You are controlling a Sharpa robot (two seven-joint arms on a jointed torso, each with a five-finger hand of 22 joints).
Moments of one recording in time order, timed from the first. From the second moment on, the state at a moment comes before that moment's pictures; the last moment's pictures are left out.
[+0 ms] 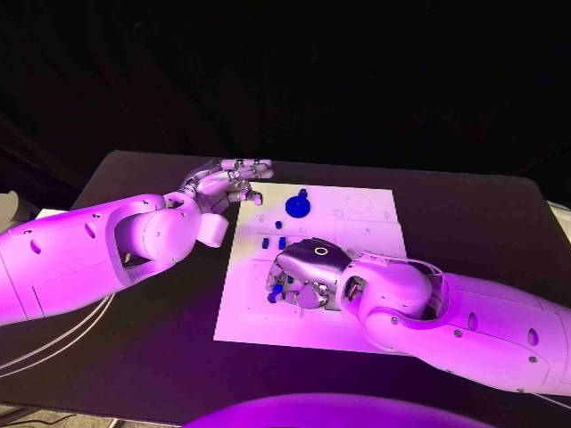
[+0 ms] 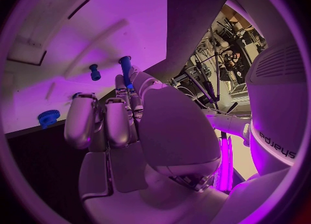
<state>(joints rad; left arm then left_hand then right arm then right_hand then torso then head) 1.18 -0.86 -0.03 1.54 0.13 -0.21 0.30 1.36 -0.12 0.48 0.02 0.11 1.01 0.19 0.13 0.07 1.11 0.11 0.18 0.07 1.24 0.02 1.08 0.60 0.17 1.27 0.12 0.53 0.81 0.96 -0.66 0.02 1.75 -1.80 -0.18 -0.19 1.52 -0.08 0.36 0.09 0.05 1.18 0.11 0.09 0.10 1.23 0.08 0.09 0.07 1.47 -0.02 1.30 1.15 0.08 1.40 0.07 1.31 1.14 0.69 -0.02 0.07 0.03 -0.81</state>
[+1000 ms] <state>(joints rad) 1.18 -0.86 -0.03 1.54 0.13 -0.21 0.30 1.36 -0.12 0.48 0.02 0.11 1.01 0.19 0.13 0.07 1.11 0.11 0.18 0.07 1.24 0.02 1.08 0.60 0.17 1.27 0.12 0.53 0.81 0.95 -0.63 0.01 1.73 -1.86 -0.14 -0.23 1.41 -0.15 0.32 0.10 0.05 1.00 0.15 0.06 0.07 1.04 0.10 0.06 0.06 1.46 0.01 1.27 1.09 0.08 1.38 0.11 1.27 1.07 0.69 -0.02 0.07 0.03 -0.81</state>
